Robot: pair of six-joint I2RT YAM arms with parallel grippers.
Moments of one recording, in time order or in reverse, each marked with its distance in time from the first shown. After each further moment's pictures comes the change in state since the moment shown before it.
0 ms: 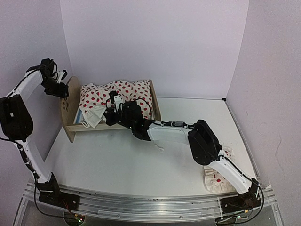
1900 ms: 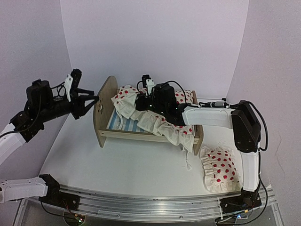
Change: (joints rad) left arm -0.643 -0.909 -0.876 0.753 0.257 -0.242; right arm -0.137 -0.584 -0.653 -0.071 0.069 0.037
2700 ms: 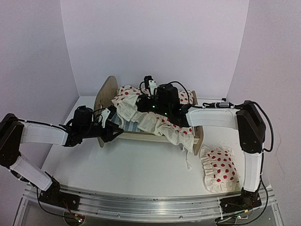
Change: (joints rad) left arm -0.043 0.555 -0.305 0.551 0.049 -0.038; right arm 0.004 -0.064 -0.079 0.010 -0.060 0.073
